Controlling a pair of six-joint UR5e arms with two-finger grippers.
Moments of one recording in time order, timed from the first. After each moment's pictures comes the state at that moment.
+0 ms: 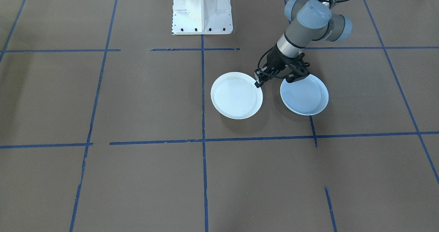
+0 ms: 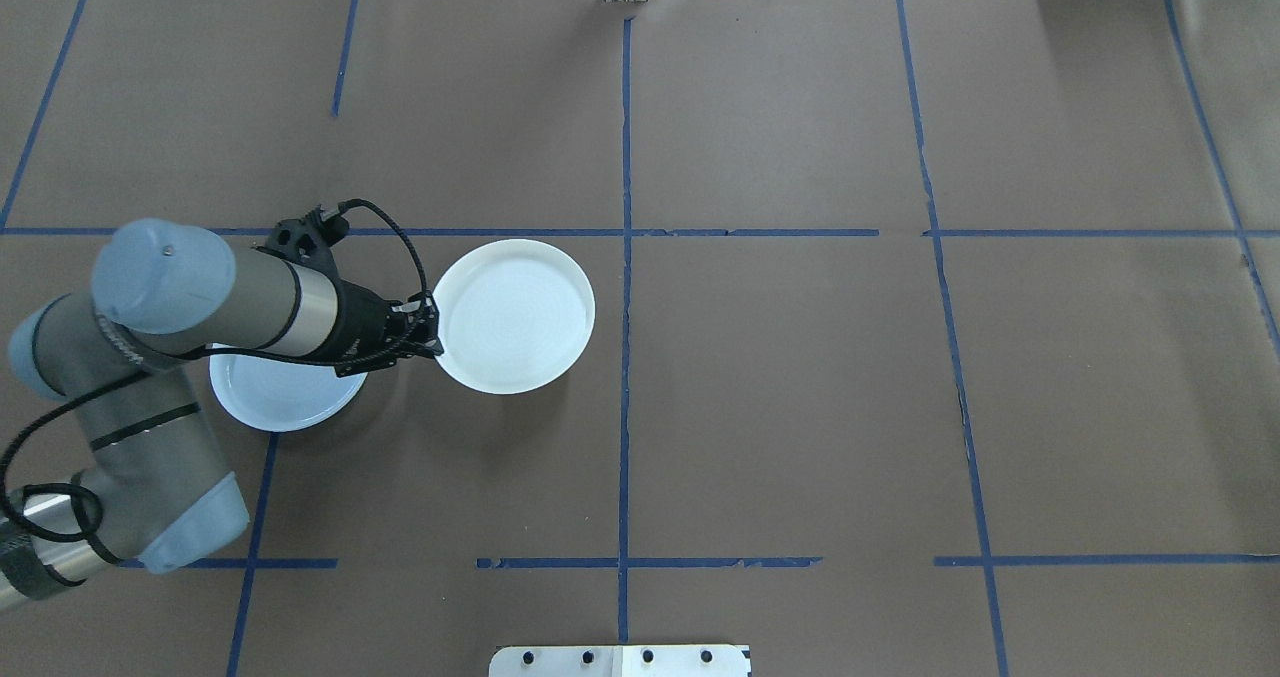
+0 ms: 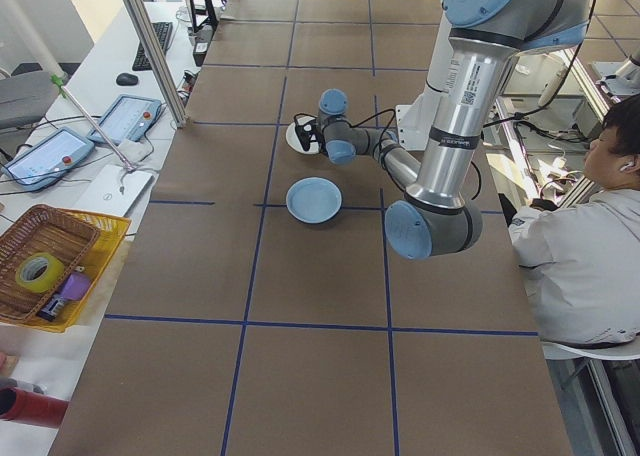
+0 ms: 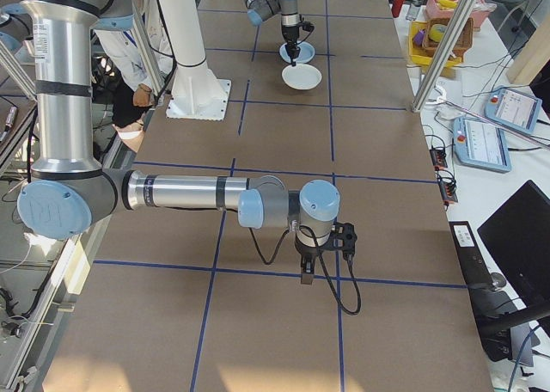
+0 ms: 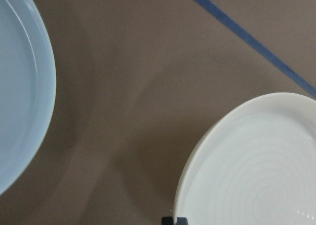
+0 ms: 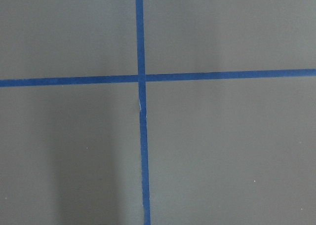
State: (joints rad) left arm -0.61 -1.84 -1.80 -2.20 -1.98 -1.70; right arm 1.54 -1.61 1.62 -1.56 2.30 0.09
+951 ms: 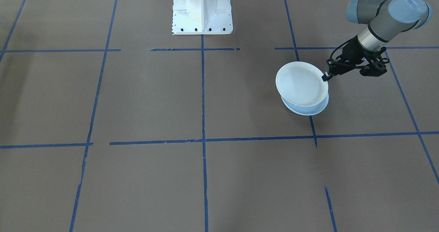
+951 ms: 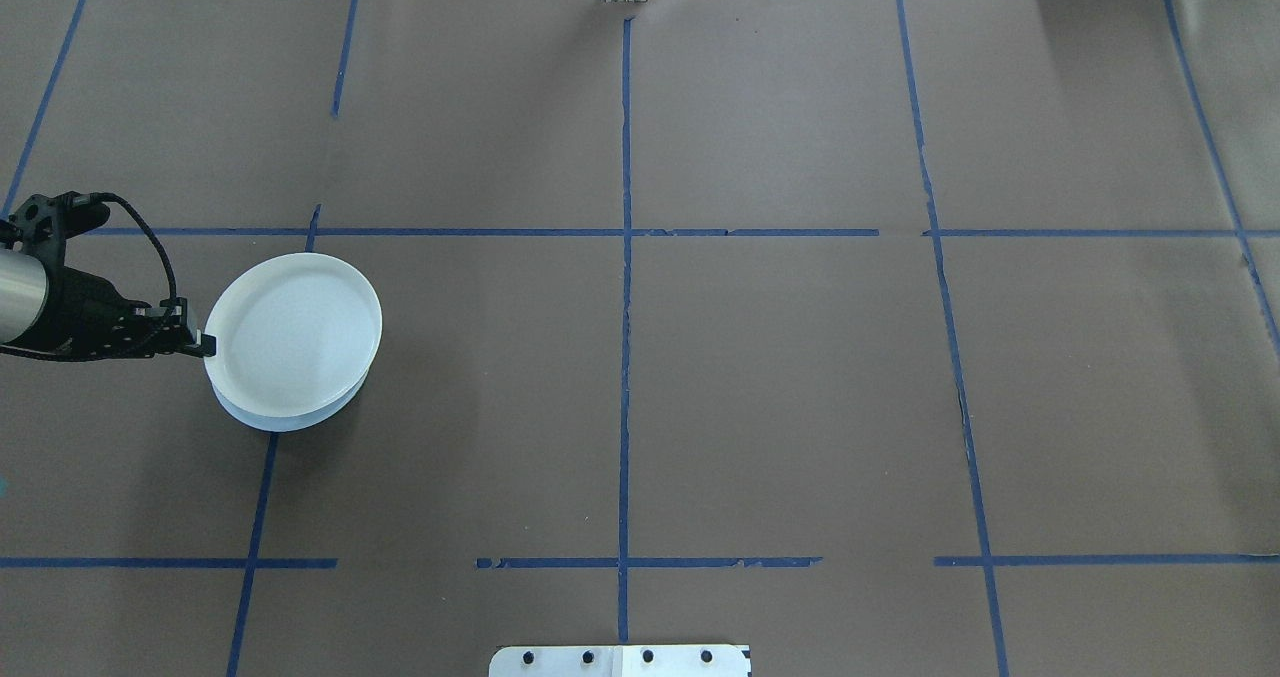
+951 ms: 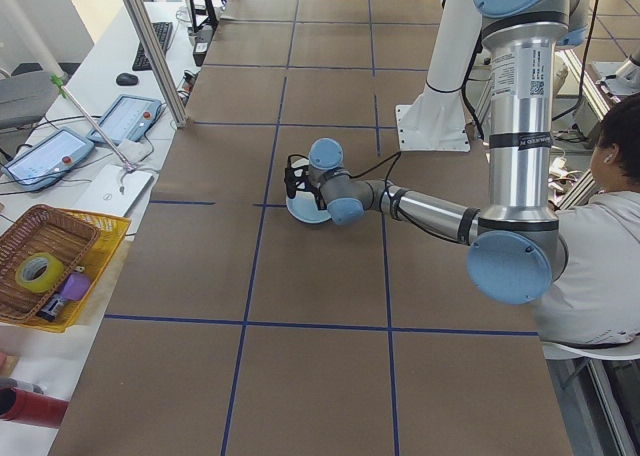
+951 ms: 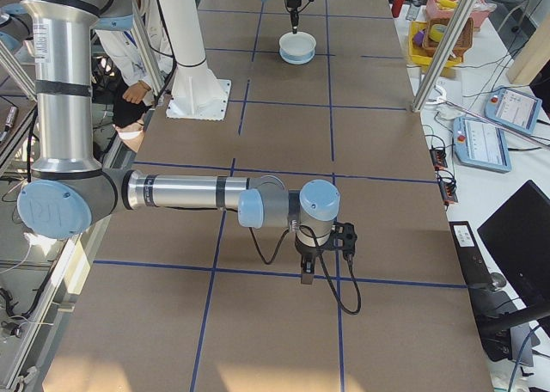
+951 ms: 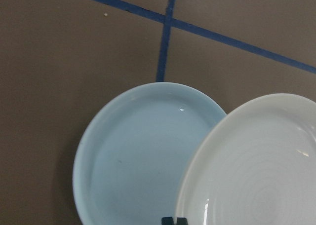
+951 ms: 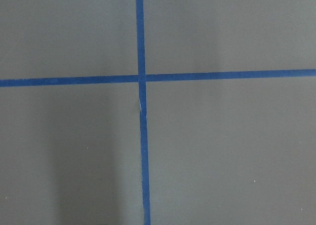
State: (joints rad) left arm -0.85 -1.51 -1.78 -2.40 -2.21 -1.28; right arm 1.54 -1.61 1.62 -1.56 2.30 0.09
